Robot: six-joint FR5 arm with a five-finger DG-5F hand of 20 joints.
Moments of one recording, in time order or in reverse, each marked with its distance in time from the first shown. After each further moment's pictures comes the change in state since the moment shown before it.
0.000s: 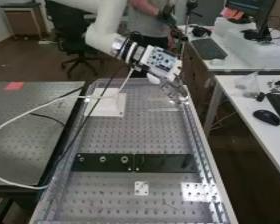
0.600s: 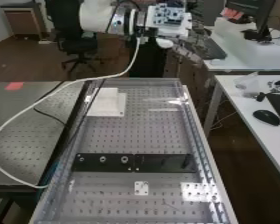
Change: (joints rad) arm -0.034 0.151 -0.026 0.206 -0.127 -0.195
